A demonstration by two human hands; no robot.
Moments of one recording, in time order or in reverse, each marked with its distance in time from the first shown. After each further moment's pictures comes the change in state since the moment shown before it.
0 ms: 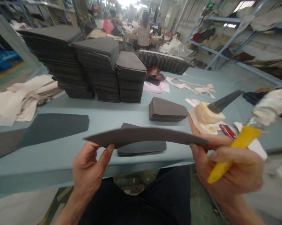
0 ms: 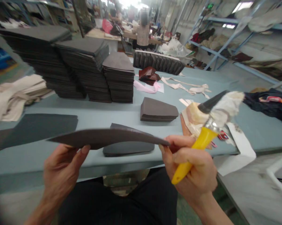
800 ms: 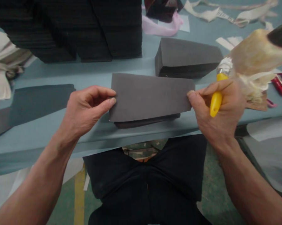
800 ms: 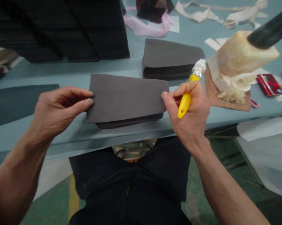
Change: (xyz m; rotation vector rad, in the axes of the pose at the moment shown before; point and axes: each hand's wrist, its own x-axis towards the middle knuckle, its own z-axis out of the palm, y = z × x) left_hand 0.069 -0.036 0.015 0.177 -0.472 -0.146; right_hand -0.027 0.070 0.062 0.023 0.117 0.314
